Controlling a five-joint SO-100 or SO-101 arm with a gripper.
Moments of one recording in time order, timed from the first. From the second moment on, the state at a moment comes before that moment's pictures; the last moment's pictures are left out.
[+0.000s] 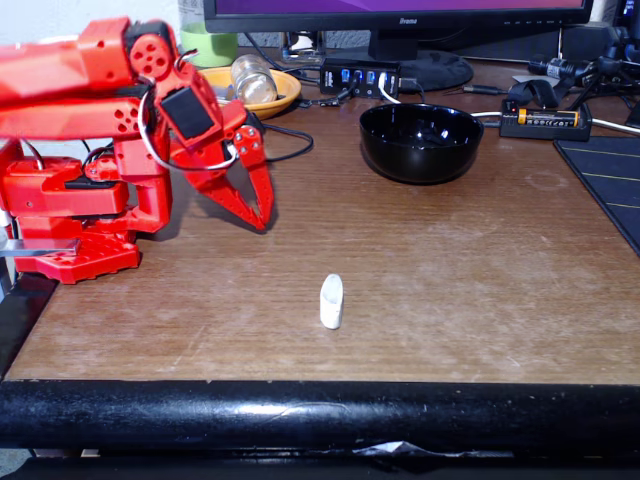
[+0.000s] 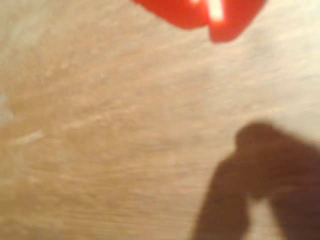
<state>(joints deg) -4.0 173.8 169.5 66.8 -14.1</state>
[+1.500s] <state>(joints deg) 10.6 121.8 129.0 72.6 -45.0</state>
